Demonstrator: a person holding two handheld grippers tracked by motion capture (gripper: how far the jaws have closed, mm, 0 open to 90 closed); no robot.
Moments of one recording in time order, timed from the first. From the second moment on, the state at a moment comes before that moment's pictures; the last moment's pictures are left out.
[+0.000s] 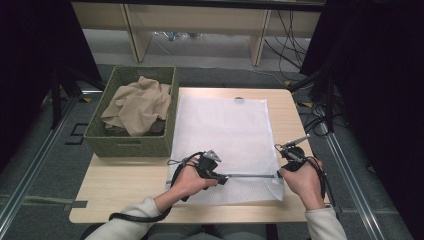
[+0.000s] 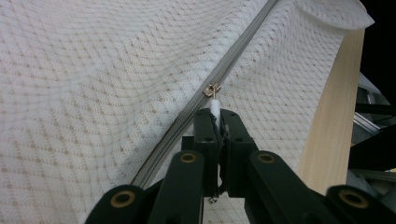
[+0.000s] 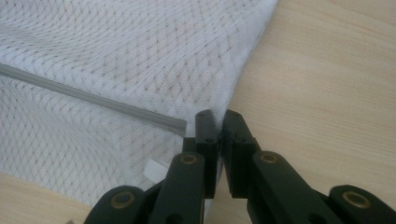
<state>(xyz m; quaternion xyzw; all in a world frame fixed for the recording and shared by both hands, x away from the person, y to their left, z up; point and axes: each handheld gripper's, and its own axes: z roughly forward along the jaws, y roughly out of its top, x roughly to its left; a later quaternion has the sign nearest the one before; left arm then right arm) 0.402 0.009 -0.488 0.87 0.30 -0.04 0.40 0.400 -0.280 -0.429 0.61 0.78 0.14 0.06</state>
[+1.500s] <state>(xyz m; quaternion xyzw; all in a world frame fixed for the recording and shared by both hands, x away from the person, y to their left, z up) 0.402 0.031 -0.486 0.87 0.31 -0.04 0.38 0.401 -0.279 -0.431 0.62 0.77 0.13 0.06</state>
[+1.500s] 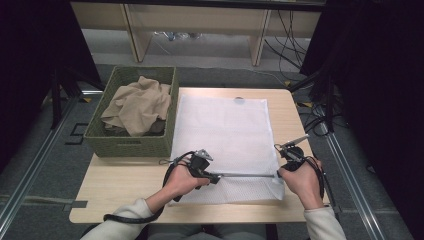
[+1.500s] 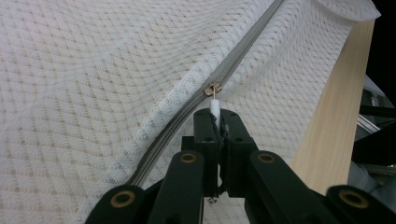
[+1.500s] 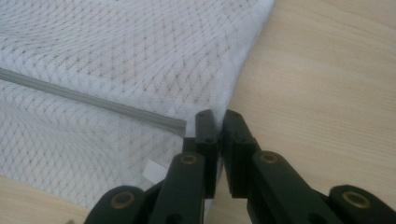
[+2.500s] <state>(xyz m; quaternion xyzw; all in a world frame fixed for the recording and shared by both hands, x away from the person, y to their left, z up) 0.402 0.046 -0.486 0.86 0.33 -0.04 0.38 0.402 -0.283 -0.433 0.62 0.77 0.13 0.06</state>
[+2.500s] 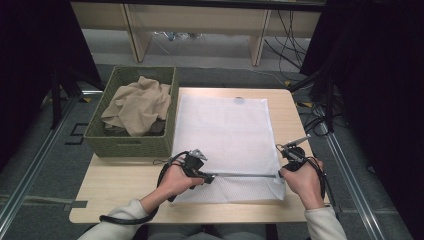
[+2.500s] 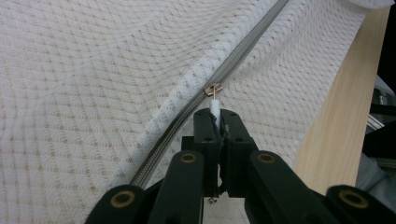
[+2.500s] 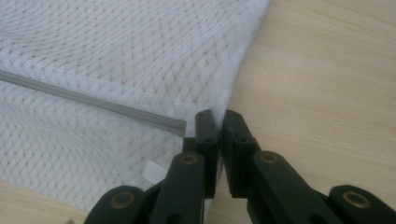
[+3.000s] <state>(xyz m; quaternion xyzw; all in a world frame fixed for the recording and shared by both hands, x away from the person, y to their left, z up) 0.401 0.058 -0.485 0.87 0.33 -0.04 0.37 0.402 -0.285 -0.434 0.62 0.77 0.12 0.06</state>
